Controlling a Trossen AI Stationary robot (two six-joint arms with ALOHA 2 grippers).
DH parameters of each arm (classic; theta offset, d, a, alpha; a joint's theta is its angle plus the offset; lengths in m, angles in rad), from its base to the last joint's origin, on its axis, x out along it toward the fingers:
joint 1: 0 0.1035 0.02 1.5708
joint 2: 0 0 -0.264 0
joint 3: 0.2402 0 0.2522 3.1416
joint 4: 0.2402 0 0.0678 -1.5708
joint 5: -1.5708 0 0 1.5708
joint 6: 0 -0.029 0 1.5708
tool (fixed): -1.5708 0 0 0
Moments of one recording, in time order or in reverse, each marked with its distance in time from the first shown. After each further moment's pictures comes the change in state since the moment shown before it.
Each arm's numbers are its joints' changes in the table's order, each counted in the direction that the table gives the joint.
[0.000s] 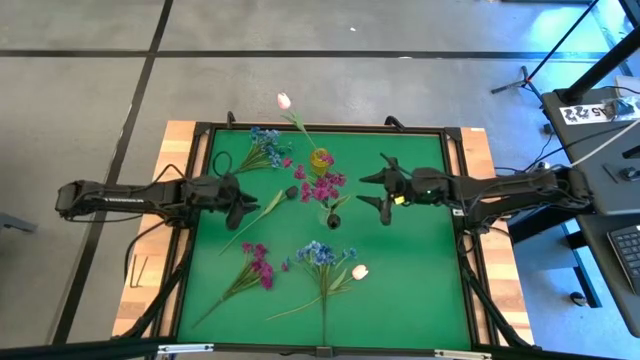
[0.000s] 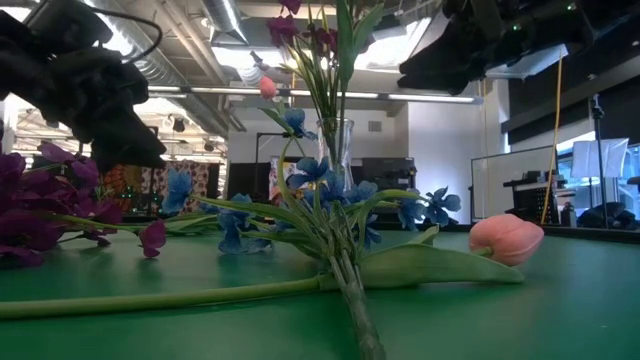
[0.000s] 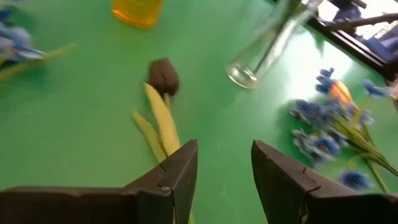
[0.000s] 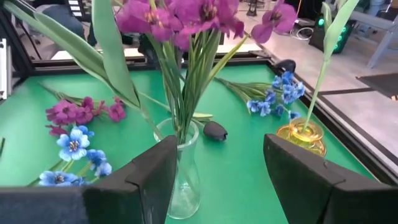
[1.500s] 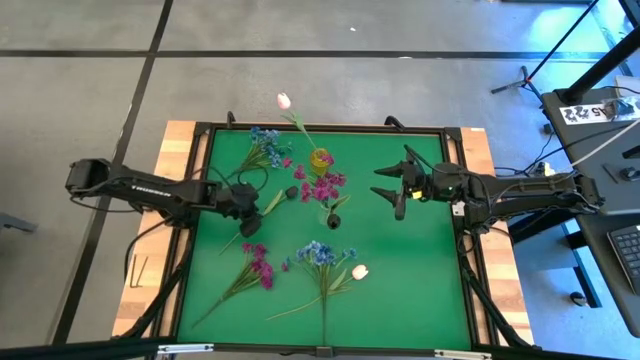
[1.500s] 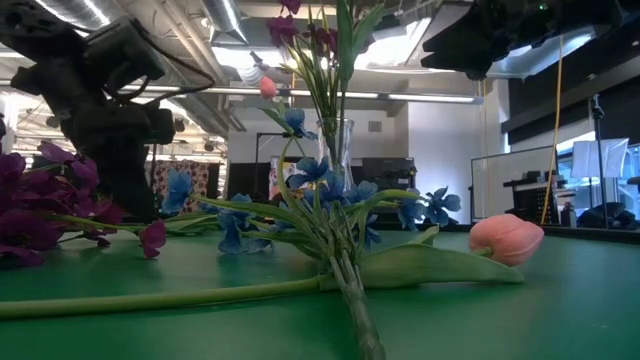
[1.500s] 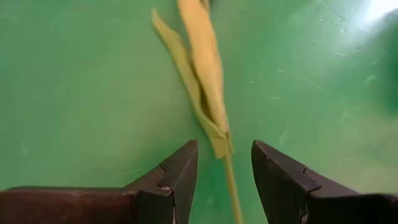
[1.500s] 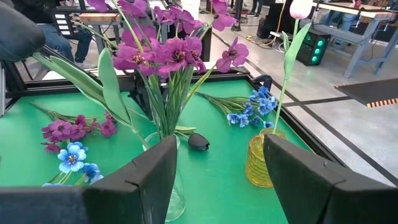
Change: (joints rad) left arm -0.067 -0.568 0.158 0.045 -0.057 0.057; right arm 0.000 0.196 0.000 0.138 0.059 -0.002
